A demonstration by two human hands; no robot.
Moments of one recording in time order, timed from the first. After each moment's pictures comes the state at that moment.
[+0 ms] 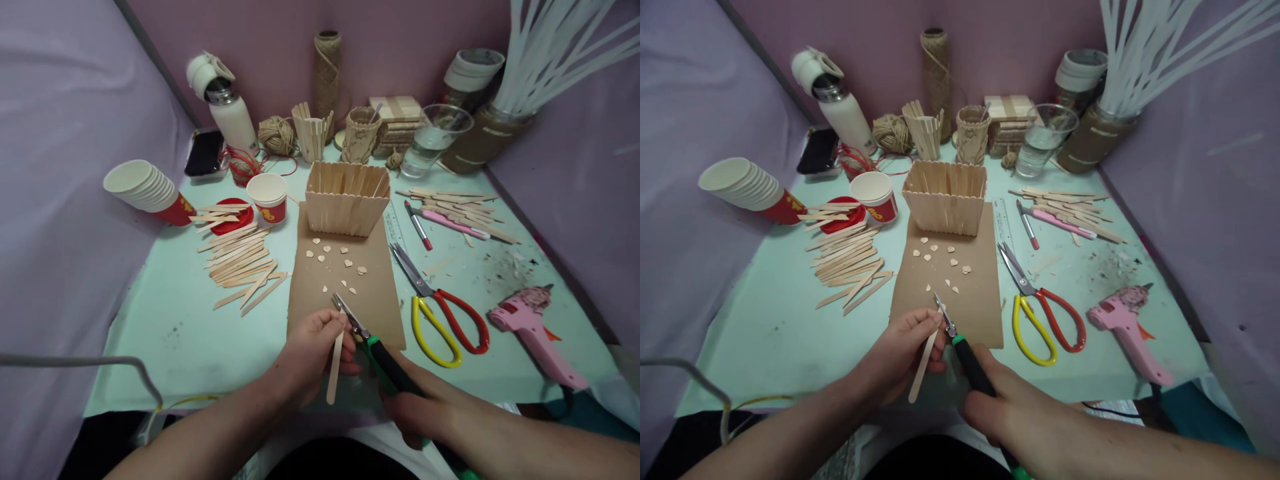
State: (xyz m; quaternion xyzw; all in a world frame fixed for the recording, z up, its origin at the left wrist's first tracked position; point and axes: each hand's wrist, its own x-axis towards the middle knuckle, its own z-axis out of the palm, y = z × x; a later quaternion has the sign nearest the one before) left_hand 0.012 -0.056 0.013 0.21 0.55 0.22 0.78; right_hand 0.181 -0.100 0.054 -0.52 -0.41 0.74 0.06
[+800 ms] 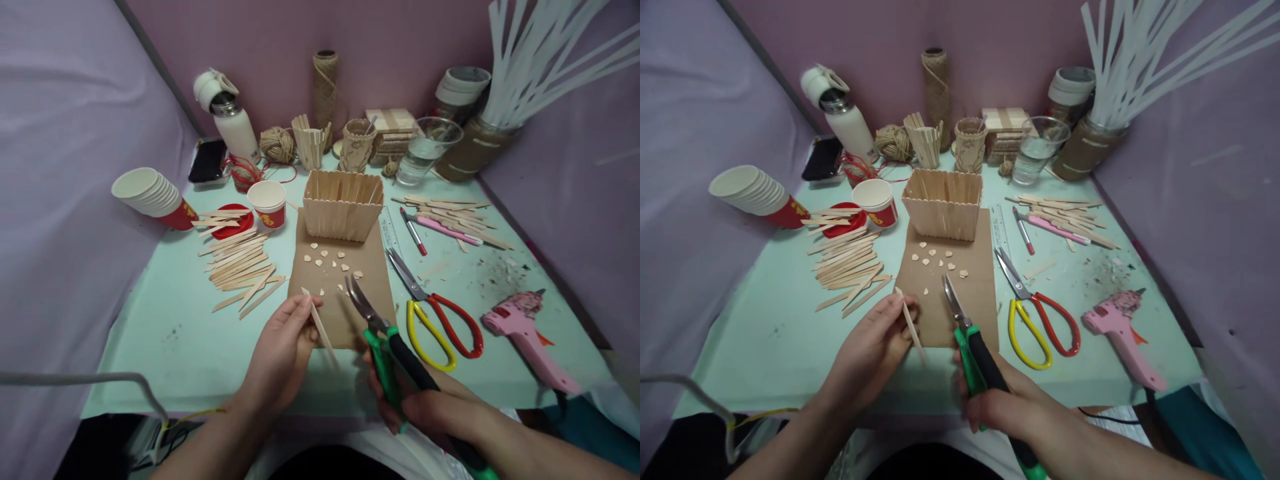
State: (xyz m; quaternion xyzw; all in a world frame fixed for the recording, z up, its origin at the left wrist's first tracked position) left_hand -0.002 -0.056 0.017 0.16 0.49 0.45 0.72; right_hand 0.194 -0.109 0.047 -0.46 -0.38 0.78 0.21
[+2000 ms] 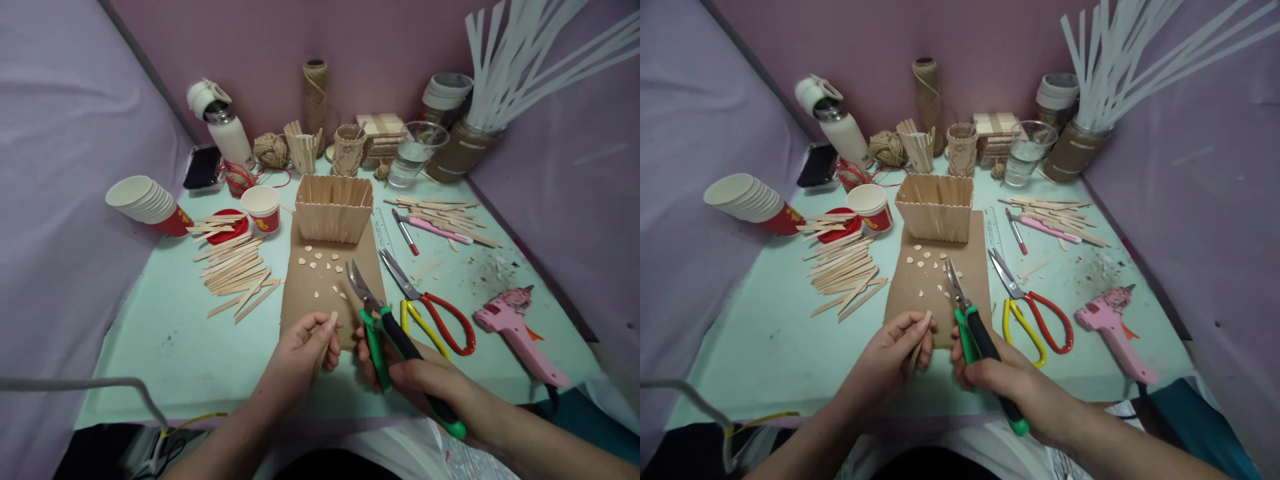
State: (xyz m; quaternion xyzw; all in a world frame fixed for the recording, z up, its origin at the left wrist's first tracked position) left_hand 0.006 -0.065 0.005 0.34 0.51 0.30 0.73; right_hand 0.195 -0.102 0.028 -0.46 -0.33 0.77 0.31
